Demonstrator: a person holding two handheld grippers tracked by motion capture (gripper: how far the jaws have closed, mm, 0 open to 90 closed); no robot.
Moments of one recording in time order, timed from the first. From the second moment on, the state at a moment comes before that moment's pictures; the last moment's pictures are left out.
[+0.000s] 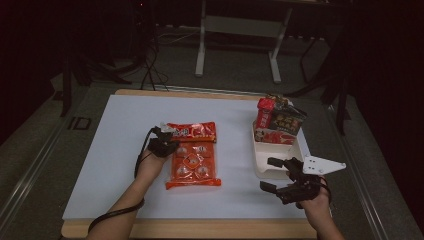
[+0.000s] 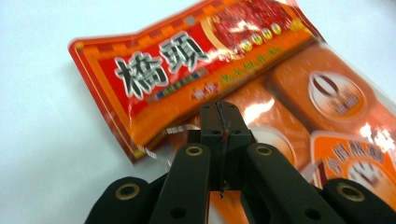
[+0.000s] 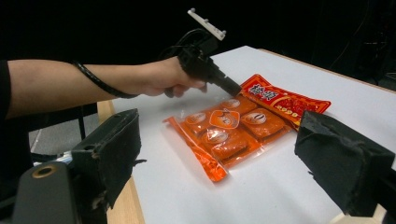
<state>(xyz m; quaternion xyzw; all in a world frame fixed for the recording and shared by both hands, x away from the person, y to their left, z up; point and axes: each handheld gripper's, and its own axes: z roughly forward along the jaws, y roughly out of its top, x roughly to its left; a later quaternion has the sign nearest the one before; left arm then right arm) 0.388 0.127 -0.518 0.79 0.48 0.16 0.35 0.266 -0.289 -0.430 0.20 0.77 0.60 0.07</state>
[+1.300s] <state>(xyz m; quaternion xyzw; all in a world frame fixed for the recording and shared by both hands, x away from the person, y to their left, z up) 0.383 0.084 -0.528 0.84 0.42 0.12 0.33 0.265 -0.282 -0.434 0.20 0.78 0.59 0.05</state>
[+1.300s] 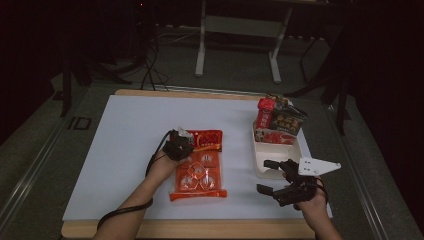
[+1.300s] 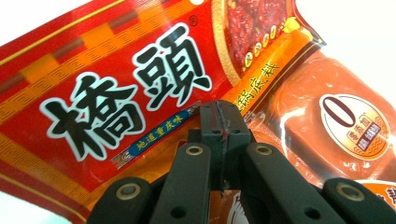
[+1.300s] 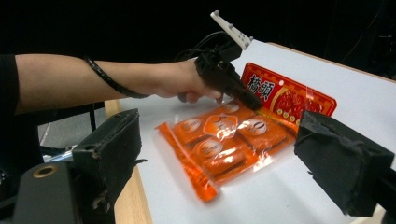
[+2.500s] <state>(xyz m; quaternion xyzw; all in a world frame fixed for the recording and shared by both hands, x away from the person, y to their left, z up) 0.339 0.120 -0.494 0.81 0.40 0.13 0.41 0.265 -0.281 -0.434 0.20 0.78 0.59 0.05</state>
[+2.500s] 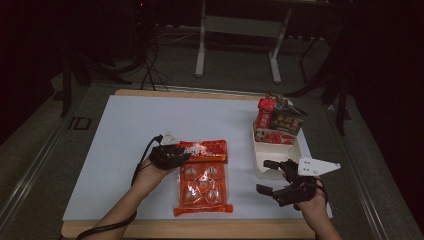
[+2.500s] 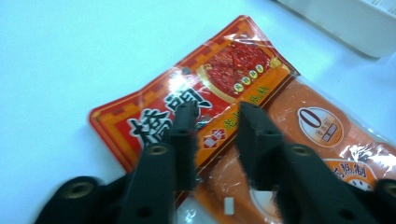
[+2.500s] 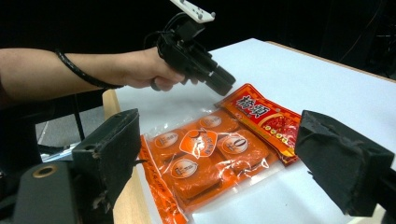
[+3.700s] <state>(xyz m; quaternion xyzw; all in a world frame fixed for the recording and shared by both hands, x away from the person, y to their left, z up) 0.384 0.143 -0.540 0.78 0.48 0.08 0.39 0.262 -0.277 -0.435 0.17 0.80 0.57 0.10</state>
